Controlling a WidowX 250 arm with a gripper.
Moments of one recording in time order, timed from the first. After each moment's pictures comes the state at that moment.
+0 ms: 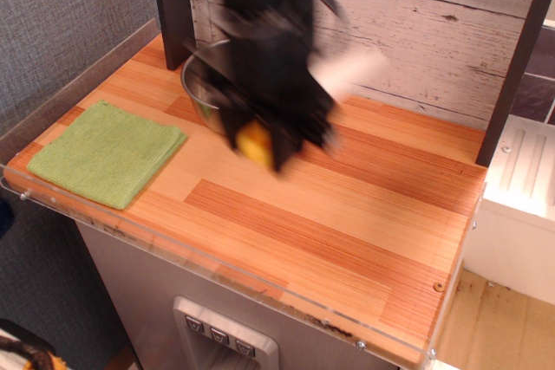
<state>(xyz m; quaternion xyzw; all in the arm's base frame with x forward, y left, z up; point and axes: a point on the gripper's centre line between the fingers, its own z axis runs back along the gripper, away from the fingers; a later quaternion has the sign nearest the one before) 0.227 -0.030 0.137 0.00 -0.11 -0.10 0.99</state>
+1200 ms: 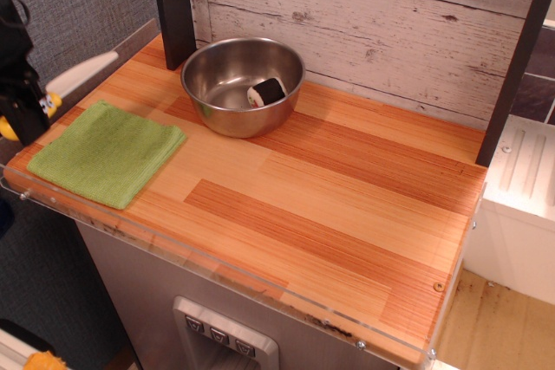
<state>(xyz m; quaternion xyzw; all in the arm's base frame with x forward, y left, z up) 0.219 0.195 0.061 -0.01 -0.04 -0.01 1.00</state>
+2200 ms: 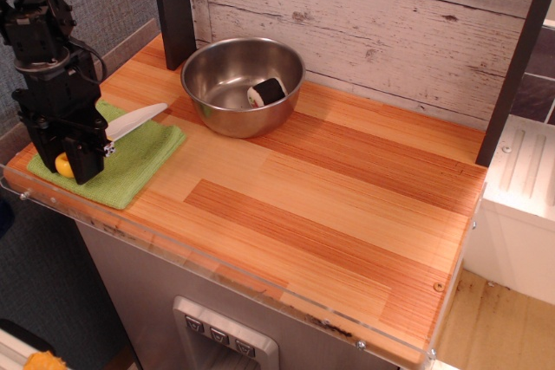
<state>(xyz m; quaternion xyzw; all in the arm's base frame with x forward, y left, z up) 0.235 0.161 0.021 0.00 0.02 -0.03 1.00</state>
